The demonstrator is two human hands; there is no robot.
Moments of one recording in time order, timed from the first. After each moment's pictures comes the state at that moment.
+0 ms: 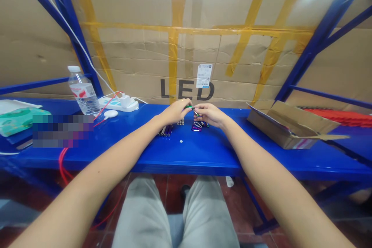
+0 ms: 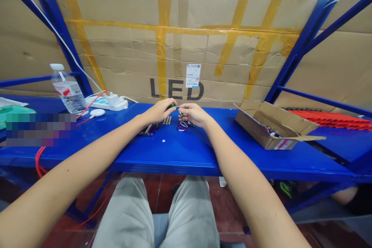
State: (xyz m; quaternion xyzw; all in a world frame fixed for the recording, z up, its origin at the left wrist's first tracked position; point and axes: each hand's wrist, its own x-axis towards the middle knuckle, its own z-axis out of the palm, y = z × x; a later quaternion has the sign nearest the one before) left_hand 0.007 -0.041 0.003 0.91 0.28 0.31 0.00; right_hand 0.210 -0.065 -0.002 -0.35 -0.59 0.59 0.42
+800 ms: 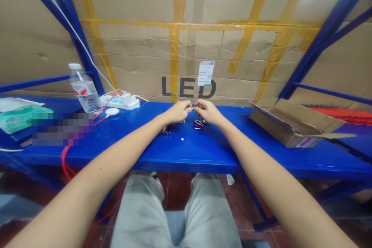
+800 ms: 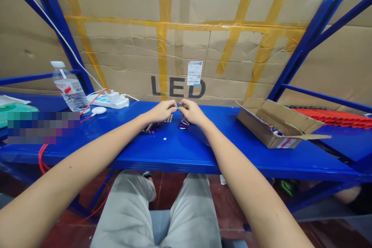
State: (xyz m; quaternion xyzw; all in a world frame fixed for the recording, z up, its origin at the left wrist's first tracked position) left_hand 0.014 -0.043 -0.002 0.87 0.36 0.30 0.14; right_hand 0.201 -0.059 -0.011 -0.41 -0.77 0.27 0.41
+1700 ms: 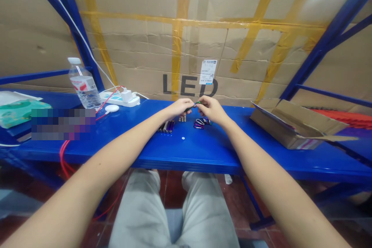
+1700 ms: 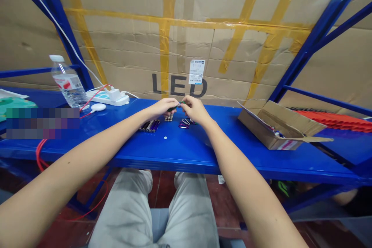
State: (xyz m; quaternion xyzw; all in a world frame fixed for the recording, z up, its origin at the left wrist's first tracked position) left_hand 0.018 -0.047 0.003 0.72 0.37 0.33 0.48; right_hand 0.205 -0.061 -0.007 -0.41 -0.76 0.23 0.44
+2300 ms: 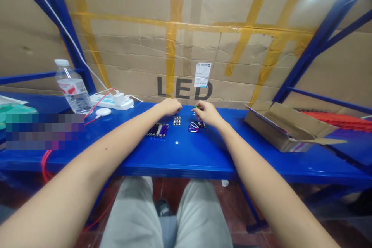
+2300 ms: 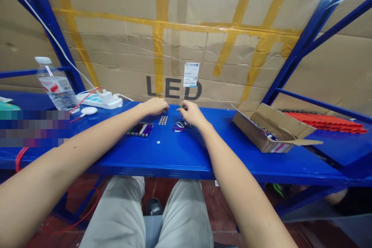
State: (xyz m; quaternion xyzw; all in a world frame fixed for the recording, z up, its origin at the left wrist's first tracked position) left_hand 0.003 0.016 0.007 0.91 0.39 0.05 -0.12; right_hand 0.217 -0.049 -0.012 -0.49 -0.75 0.19 0.39
